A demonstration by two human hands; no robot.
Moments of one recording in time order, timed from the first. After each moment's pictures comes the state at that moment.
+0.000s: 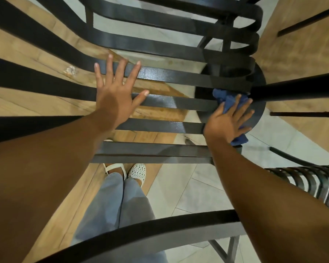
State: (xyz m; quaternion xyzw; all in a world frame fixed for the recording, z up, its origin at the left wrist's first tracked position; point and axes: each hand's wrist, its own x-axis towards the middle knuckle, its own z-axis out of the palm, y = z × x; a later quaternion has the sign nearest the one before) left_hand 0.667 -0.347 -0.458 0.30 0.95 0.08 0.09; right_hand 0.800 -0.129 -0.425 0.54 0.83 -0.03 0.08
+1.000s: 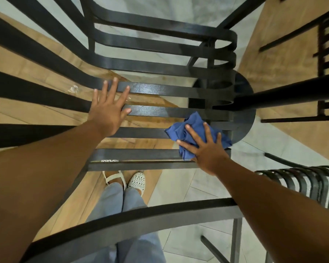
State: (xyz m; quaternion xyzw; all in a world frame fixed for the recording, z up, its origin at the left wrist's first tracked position) left_hand 0.665 -0.369 -0.428 0.31 0.92 0.04 0.25; right_hand 0.859 -0.123 -0.377 -0.02 0.89 0.05 0.45
